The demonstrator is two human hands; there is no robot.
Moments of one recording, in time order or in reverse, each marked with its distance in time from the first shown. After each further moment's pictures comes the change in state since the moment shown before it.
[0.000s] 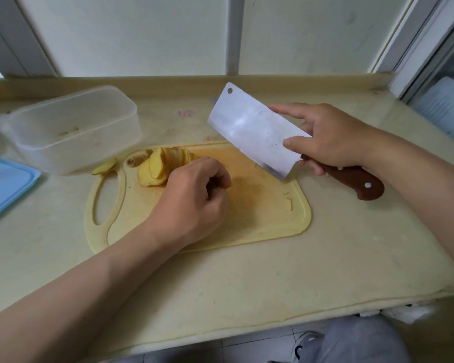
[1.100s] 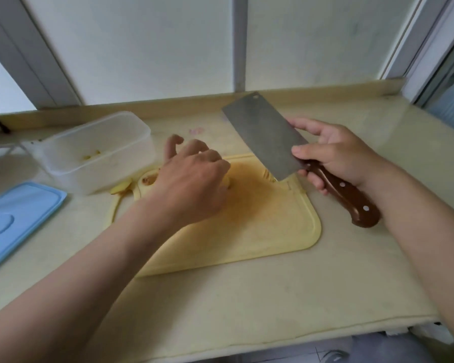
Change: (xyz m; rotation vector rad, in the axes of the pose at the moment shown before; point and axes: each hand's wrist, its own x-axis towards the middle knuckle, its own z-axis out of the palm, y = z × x) left_hand 0.047 0.009 -0.028 0.884 -0.345 0.039; right_hand 0.001 0.022 0.020 0.731 0.041 0.089
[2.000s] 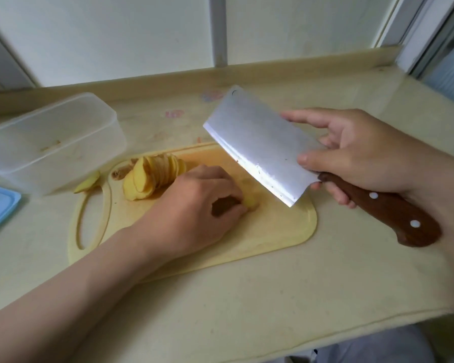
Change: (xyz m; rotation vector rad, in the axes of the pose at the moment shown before) left_hand -0.017 0.016 0.040 -0.687 0.186 0.276; right_hand -0.047 -0.020 0.002 -0.334 -0.034 0.024
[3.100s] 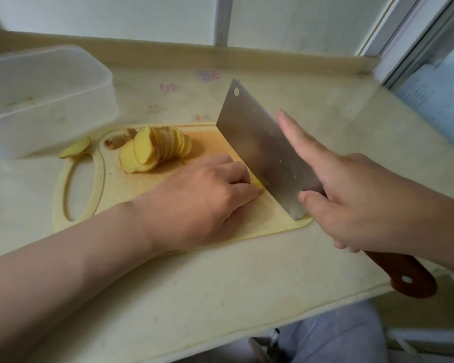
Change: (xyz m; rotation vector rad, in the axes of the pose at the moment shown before) left_hand -0.012 -0.003 0.001 0.173 -0.076 0.360; right_hand -0.052 -0.050 0.056 -0.678 -0.044 0.164
